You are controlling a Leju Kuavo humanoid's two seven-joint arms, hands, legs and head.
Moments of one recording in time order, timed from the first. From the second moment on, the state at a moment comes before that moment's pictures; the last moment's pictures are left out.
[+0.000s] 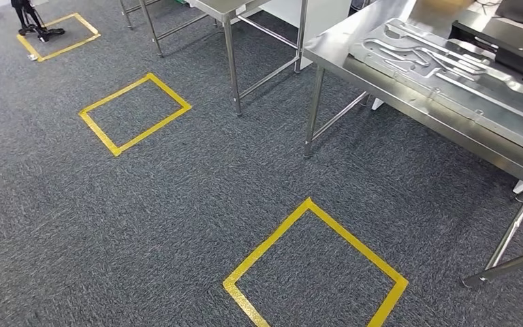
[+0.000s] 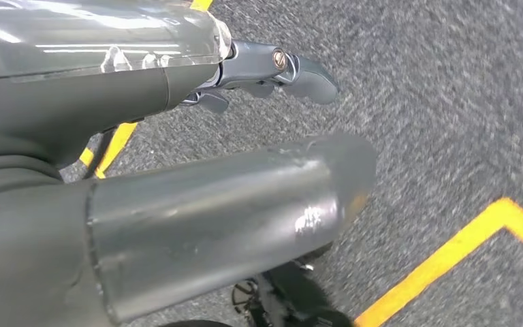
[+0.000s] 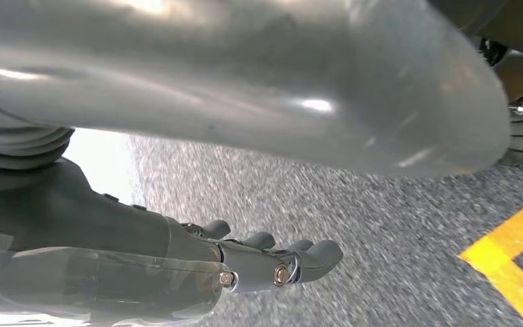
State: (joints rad) left arm -0.06 -0.09 1.25 -0.24 -1.16 0.02 -0.39; right arm -0.02 0.23 -1.08 -0.24 1.12 -0.11 0.00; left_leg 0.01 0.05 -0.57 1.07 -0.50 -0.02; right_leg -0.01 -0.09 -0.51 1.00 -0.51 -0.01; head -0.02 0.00
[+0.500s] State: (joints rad) left arm -0.06 -0.10 1.26 -0.24 -1.18 0.01 -0.39; right arm -0.02 0.22 -1.08 -0.24 1.13 -0.12 0.00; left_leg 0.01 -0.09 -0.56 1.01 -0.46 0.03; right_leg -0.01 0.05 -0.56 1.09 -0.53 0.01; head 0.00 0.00
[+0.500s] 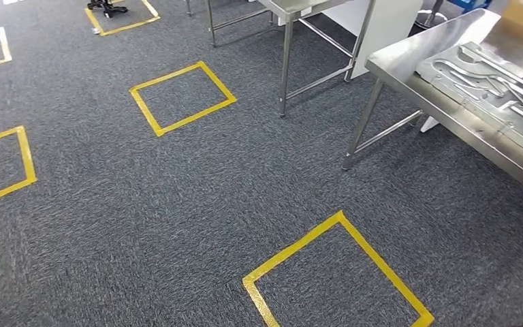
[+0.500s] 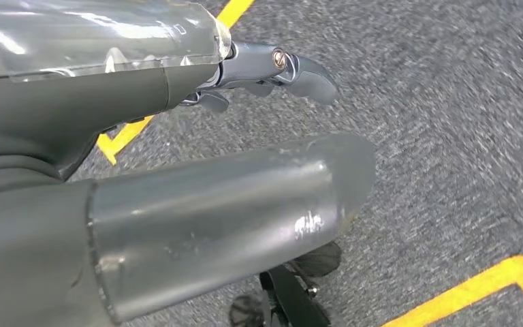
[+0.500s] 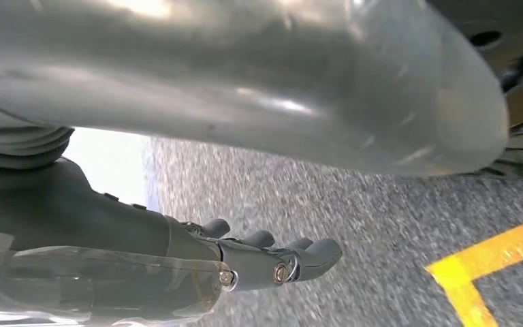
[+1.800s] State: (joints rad) left arm -0.06 -0.10 1.26 -0.24 -1.20 0.01 -0.38; right arm -0.02 0.22 -1.10 -0.24 1.15 -0.14 -0.02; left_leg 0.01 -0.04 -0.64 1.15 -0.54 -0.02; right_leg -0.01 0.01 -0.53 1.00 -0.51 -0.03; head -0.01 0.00
